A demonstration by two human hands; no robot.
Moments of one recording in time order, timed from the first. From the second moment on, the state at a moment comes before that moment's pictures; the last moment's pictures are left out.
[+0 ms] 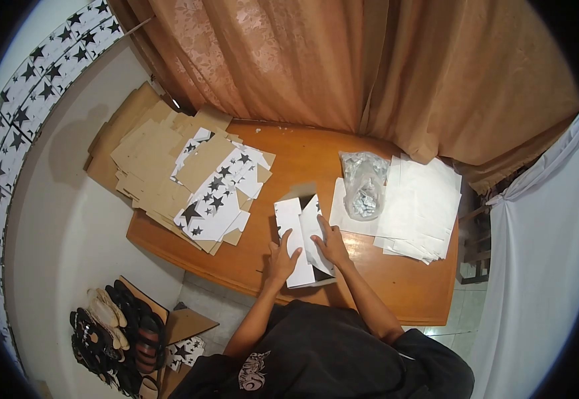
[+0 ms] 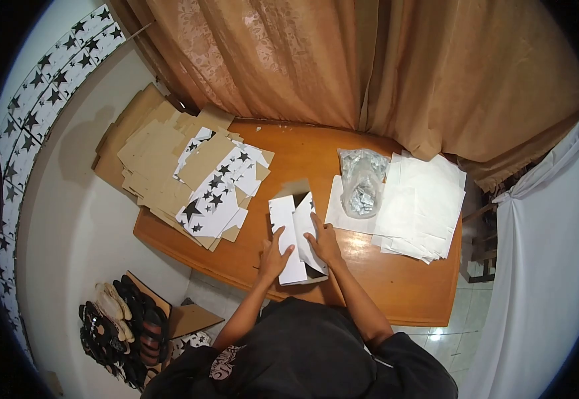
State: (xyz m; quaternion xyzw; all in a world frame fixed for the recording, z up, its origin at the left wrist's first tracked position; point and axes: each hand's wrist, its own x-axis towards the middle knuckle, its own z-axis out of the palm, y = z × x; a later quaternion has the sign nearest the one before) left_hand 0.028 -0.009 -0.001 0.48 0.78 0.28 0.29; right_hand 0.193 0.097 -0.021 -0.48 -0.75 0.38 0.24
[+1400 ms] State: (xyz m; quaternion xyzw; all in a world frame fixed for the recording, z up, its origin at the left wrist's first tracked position) left_hand 0.038 0.021 0.004 0.46 0.81 0.25 0.27; right_hand 0.214 0.064 0.010 -0.39 -0.85 0.28 0.21
